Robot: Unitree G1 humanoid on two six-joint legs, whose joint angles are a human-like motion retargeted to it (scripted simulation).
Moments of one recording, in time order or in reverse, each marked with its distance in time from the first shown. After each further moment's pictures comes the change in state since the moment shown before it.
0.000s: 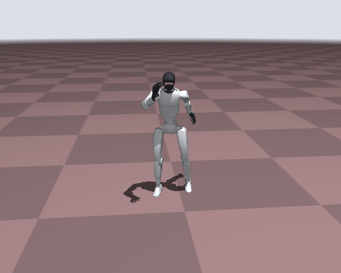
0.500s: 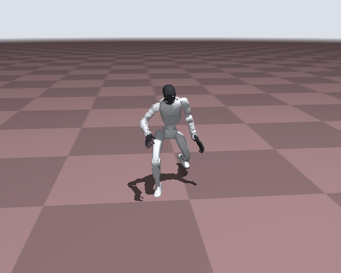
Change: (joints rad) left arm -0.891 -0.037 -0.066 -0.350 -0.171 0.008 0.224; right arm 0.753 -0.297 -0.056 0.187 0.270 -0.051 0.131; waist -0.267 0.419 0.274; left_leg 0.279 0.471 -0.074 0.543 -0.733 0.069; right_leg -0.768 -0.296 -0.289 1.151 -0.163 -0.075
